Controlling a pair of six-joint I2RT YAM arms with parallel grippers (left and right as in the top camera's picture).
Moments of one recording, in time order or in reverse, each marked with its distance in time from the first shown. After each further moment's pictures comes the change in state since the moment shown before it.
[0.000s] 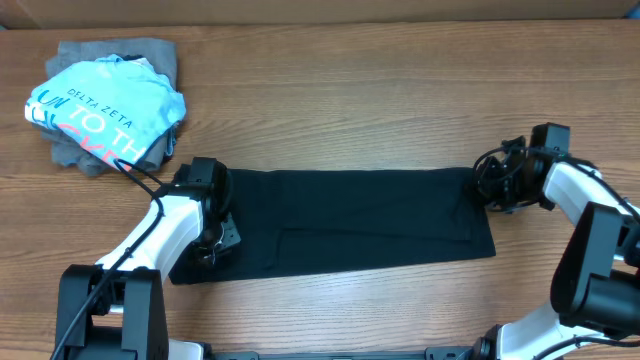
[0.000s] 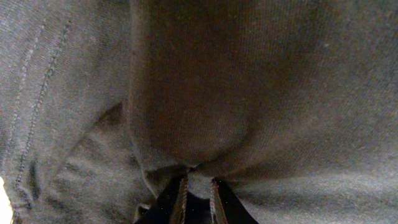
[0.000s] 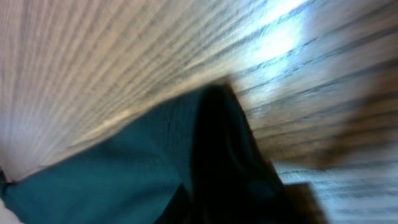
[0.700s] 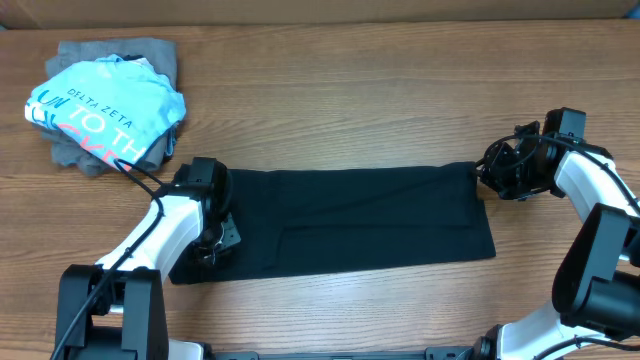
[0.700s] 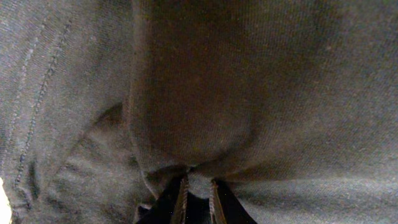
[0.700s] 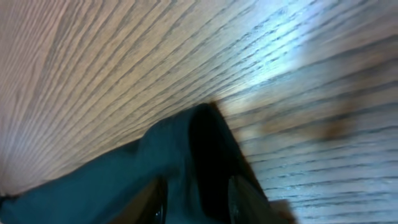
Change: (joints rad) left arm 0.000 0.000 0.000 0.000 0.000 0.000; right arm -0.021 0.000 0.100 -0.059 0.050 -0.029
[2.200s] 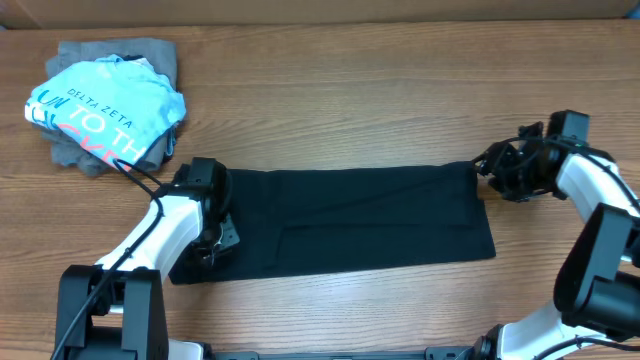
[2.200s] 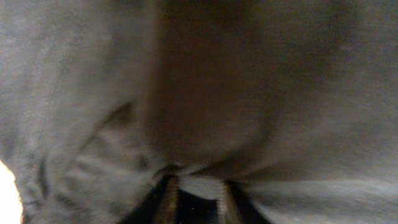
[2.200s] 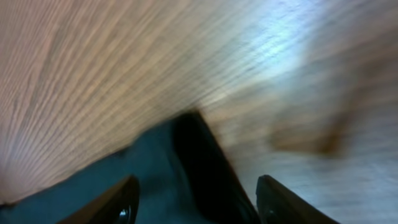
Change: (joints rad) left arm 0.005 0.000 -0.001 -0.007 -0.014 0.000; right arm -0.035 0.000 -0.002 -0.002 0.000 -0.004
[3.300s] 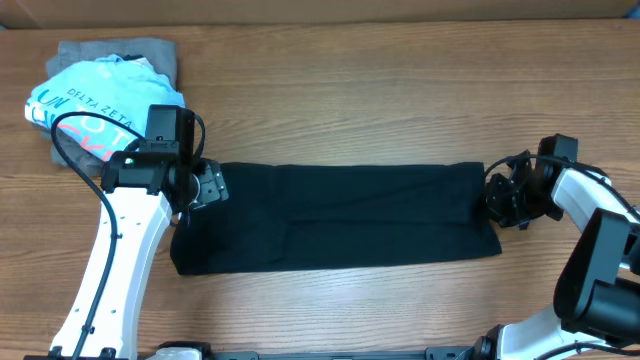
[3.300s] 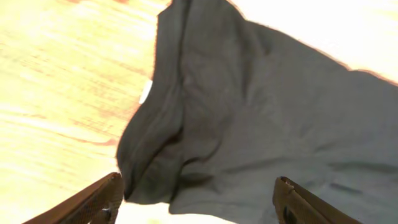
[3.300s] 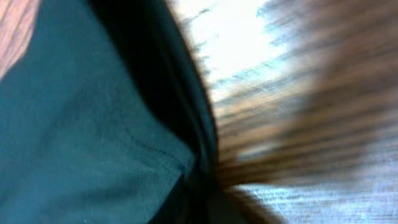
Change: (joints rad) left arm 0.025 -0.196 0.386 -0.266 -0.017 0.107; right arm 0.011 -0.028 -0.138 -0.064 0.065 -0.103
